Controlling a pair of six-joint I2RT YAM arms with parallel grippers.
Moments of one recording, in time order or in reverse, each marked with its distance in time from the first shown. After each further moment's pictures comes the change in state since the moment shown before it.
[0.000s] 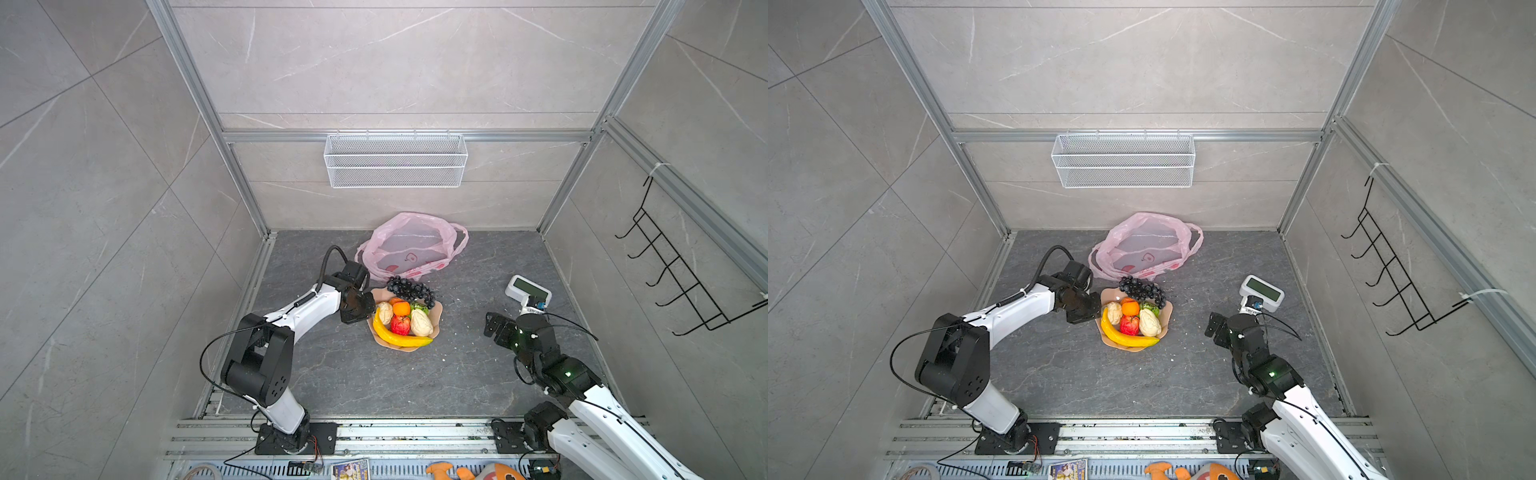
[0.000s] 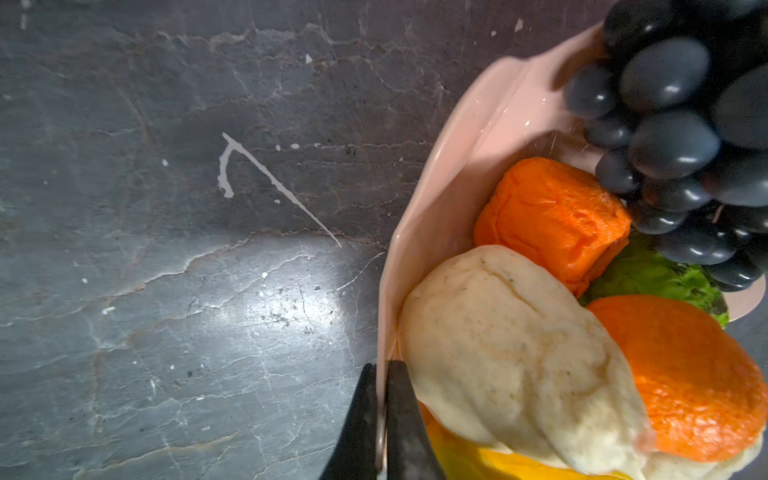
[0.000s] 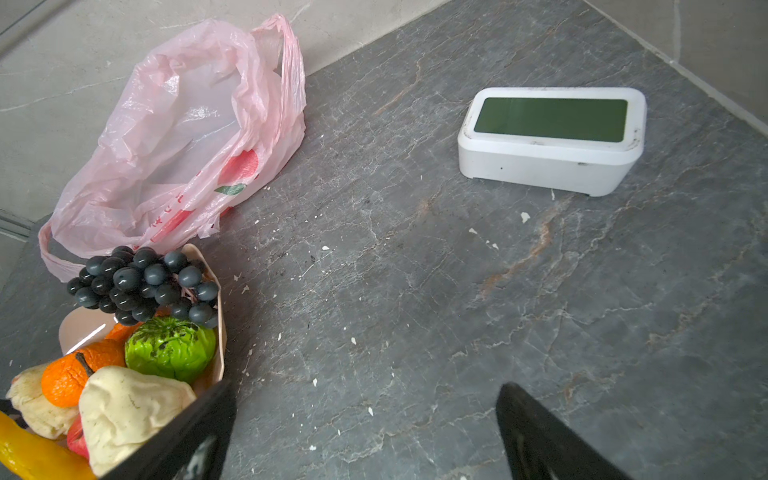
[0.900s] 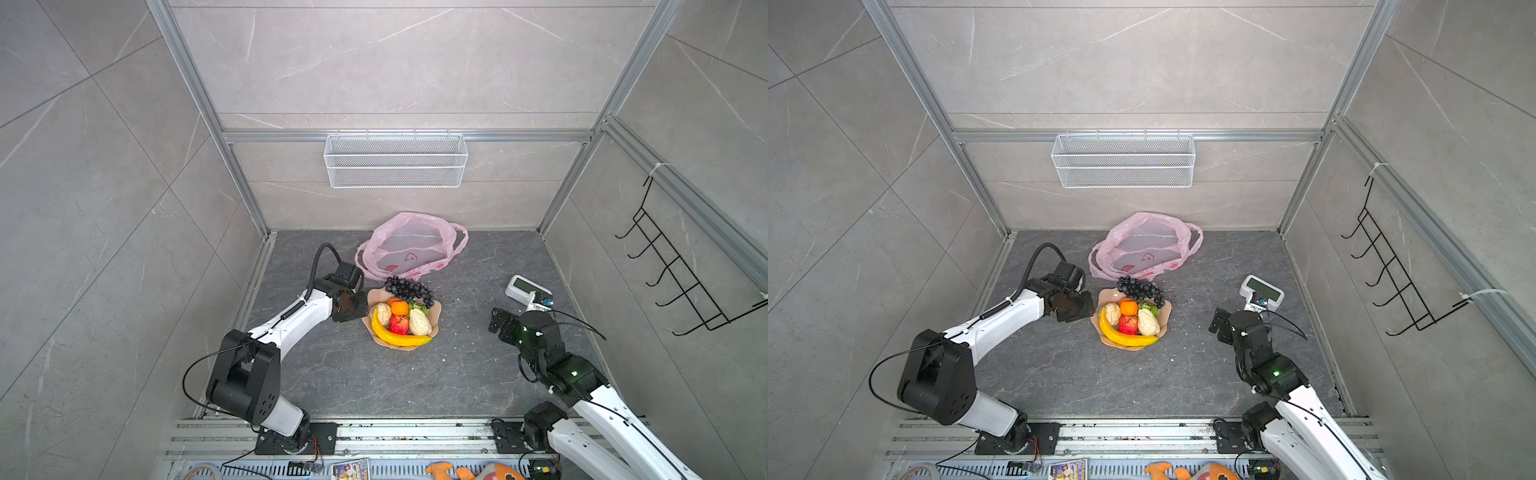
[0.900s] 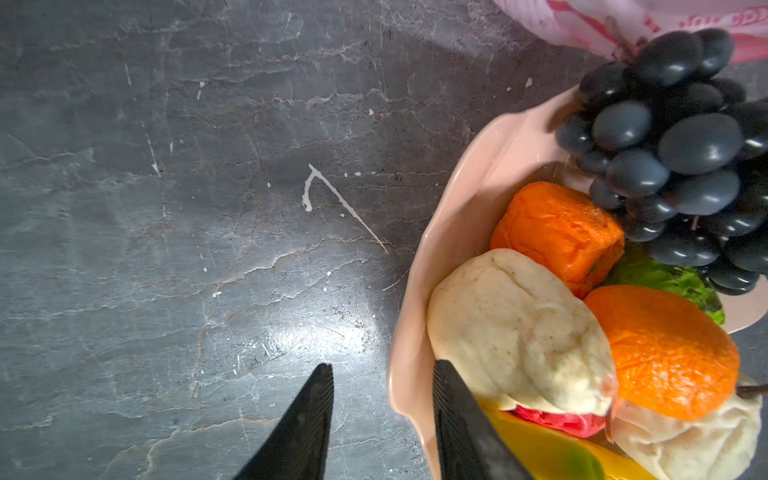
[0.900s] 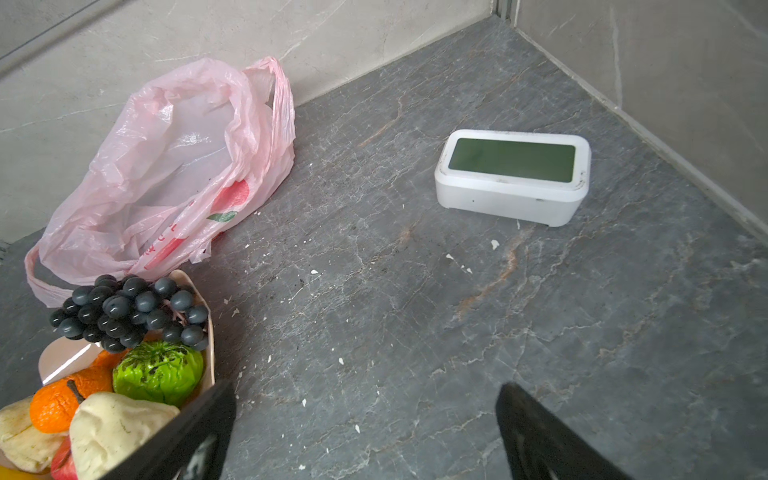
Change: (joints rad) left arm 0.006 -0.138 -0.041 -0.018 -0.143 0.019; right arm 0.000 -0.004 0.072 -0.053 0.085 -0.037
